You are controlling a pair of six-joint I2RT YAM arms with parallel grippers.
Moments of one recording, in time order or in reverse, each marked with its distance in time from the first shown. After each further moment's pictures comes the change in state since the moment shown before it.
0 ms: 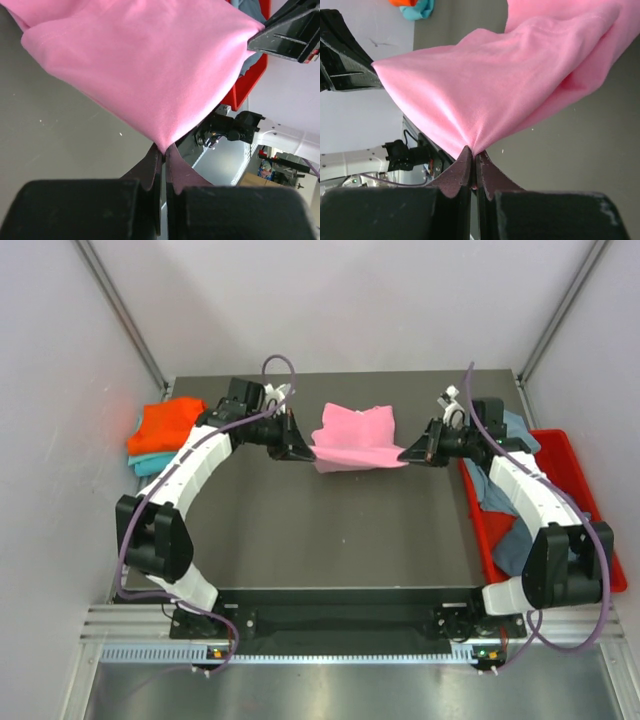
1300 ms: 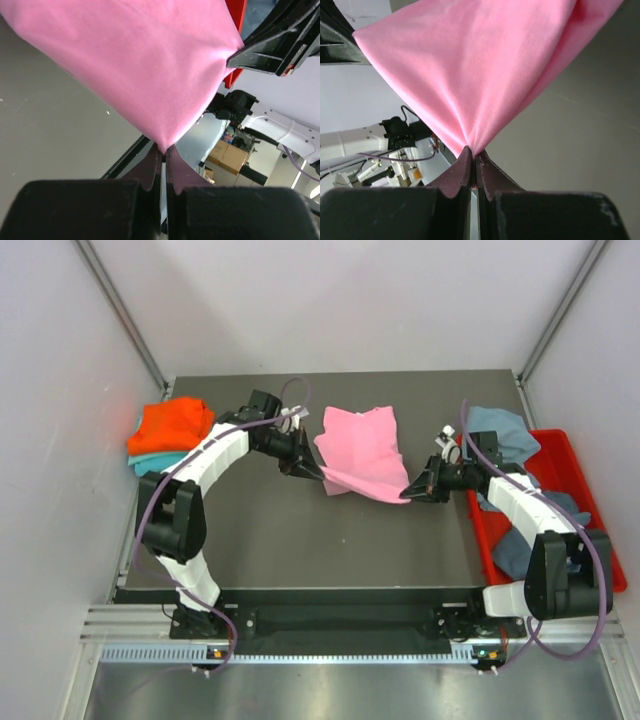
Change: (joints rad) left arm -0.034 0.149 -0.019 -0.061 0.095 -0.029; right arm -0.012 -0.052 -0.231 -0.064 -0.031 0.002
